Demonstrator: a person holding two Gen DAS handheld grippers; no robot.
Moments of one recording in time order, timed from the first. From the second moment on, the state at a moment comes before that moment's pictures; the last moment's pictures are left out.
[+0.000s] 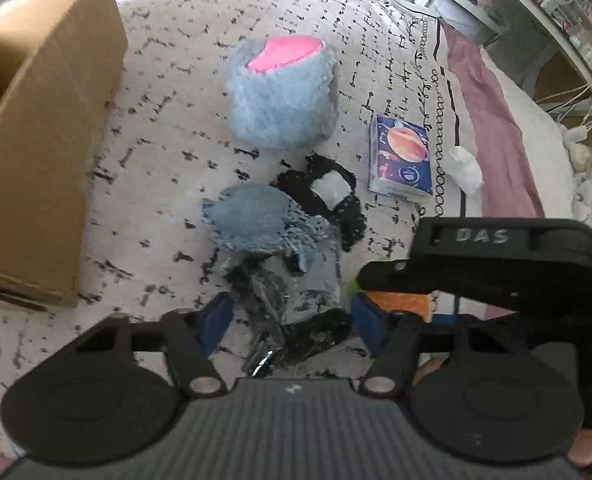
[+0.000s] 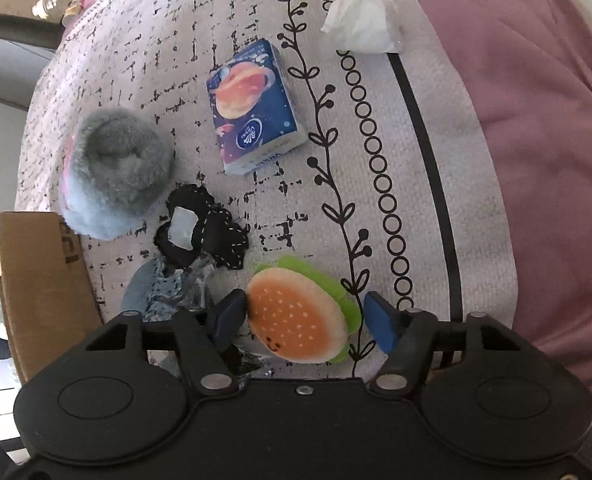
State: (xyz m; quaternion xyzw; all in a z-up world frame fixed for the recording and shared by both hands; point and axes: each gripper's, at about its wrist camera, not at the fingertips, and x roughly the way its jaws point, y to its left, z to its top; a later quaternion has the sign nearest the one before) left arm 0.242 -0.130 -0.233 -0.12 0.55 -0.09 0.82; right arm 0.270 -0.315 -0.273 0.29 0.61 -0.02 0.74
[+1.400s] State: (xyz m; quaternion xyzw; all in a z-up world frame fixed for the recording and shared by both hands) left arm 0.217 -0.092 -0.134 -0.10 0.48 -0.16 0.86; right arm 0.226 -0.287 -0.171 0.25 0.49 -0.04 0.83
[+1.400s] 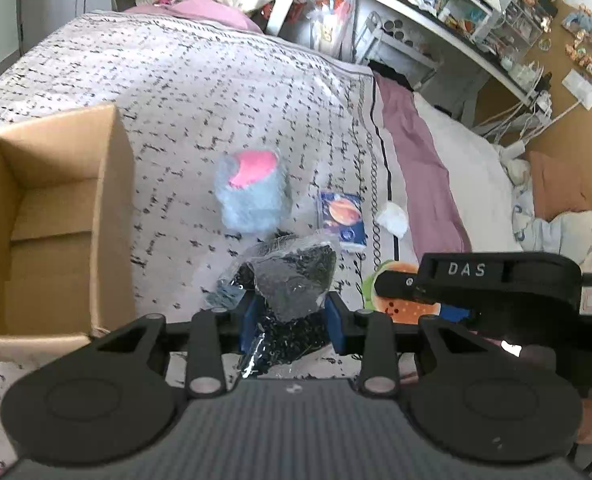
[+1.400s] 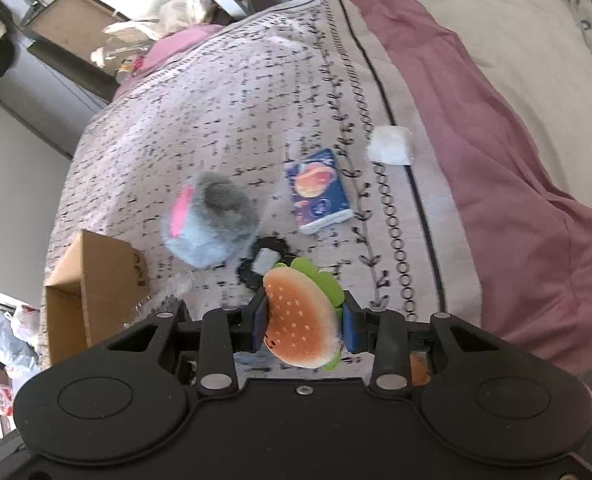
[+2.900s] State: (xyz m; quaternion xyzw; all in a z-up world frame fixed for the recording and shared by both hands) left arm 0.236 0.100 -0.146 -0.15 0.50 -0.03 0.85; right arm 0.268 -0.094 -0.142 0.21 0.50 0.10 0.83
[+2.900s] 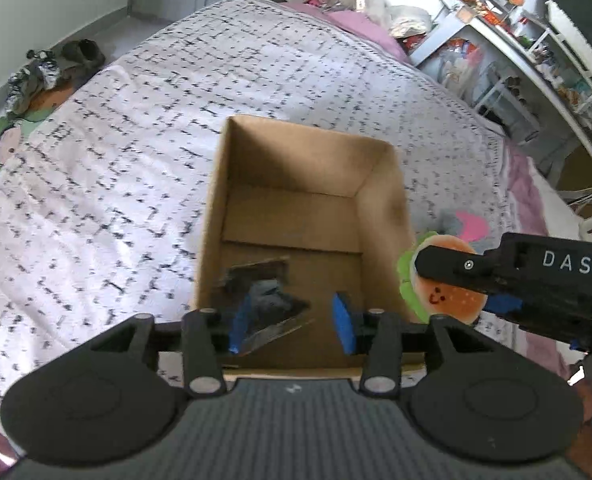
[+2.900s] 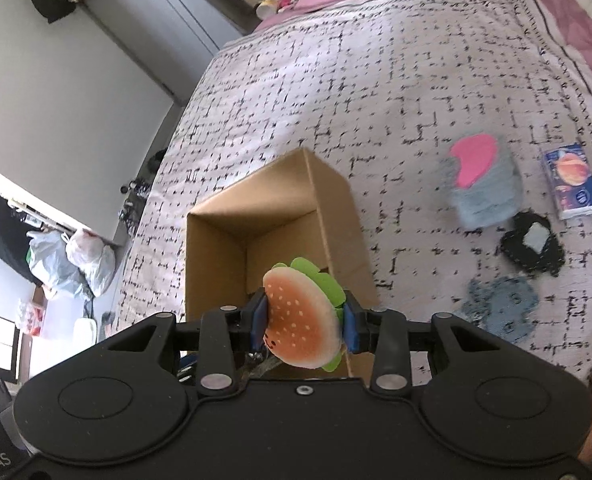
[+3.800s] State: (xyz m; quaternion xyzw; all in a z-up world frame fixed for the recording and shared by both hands) left arm 0.219 0.100 -0.116 -0.16 0.50 0.02 0.85; right arm 0.251 -0.138 -0.120 0.17 0.49 0.08 0.85
